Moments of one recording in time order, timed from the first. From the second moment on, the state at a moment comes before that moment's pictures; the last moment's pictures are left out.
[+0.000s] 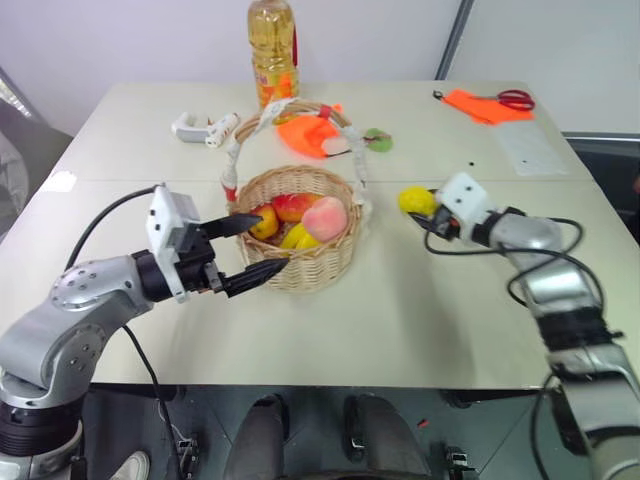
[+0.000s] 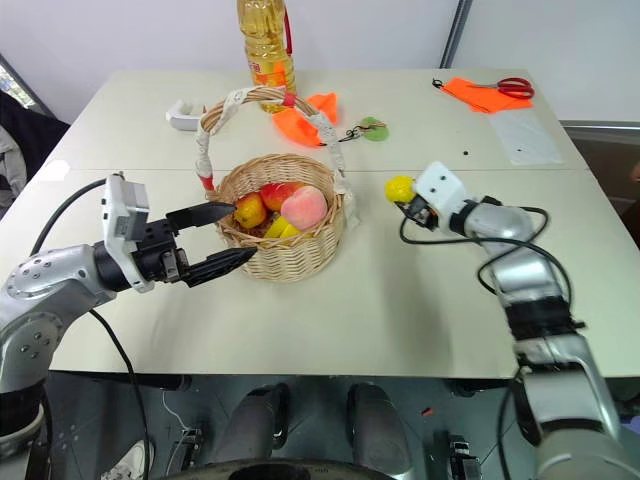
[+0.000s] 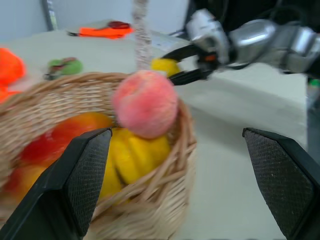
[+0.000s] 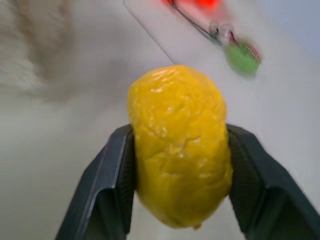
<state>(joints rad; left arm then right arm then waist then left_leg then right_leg) -0.17 0.72 0.25 -0.53 -0.82 0.67 -0.78 -0.48 -0.74 0.03 0.09 0.08 0.18 0.79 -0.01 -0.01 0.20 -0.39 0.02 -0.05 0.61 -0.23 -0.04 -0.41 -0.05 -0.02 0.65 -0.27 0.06</state>
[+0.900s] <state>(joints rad) -0.04 0.68 0.32 -0.46 -0.75 0.48 -0.81 -0.76 -0.42 0.32 -0.32 0.21 0.59 0.64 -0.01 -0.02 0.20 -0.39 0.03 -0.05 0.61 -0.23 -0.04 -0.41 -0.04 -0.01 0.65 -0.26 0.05</state>
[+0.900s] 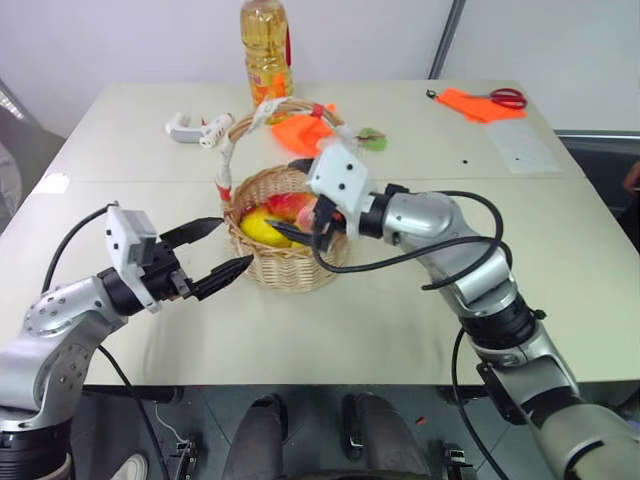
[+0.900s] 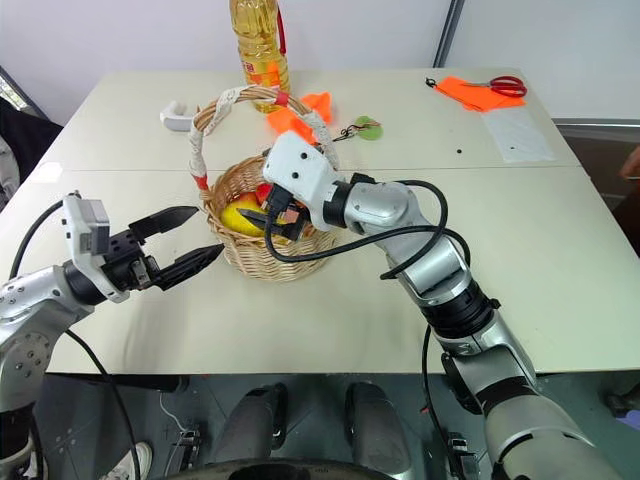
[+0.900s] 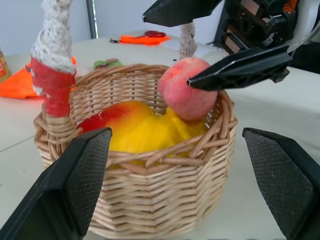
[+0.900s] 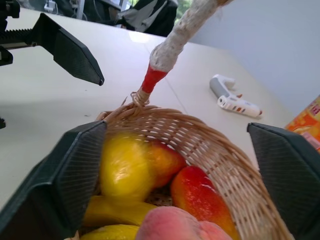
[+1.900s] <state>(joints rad) -0.09 0.64 0.26 -0.46 -0.75 0.45 -0.80 -0.65 -0.31 -0.05 -0.18 0.44 0.69 0.48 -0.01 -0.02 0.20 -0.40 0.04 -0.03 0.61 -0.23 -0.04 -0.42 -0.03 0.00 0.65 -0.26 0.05</state>
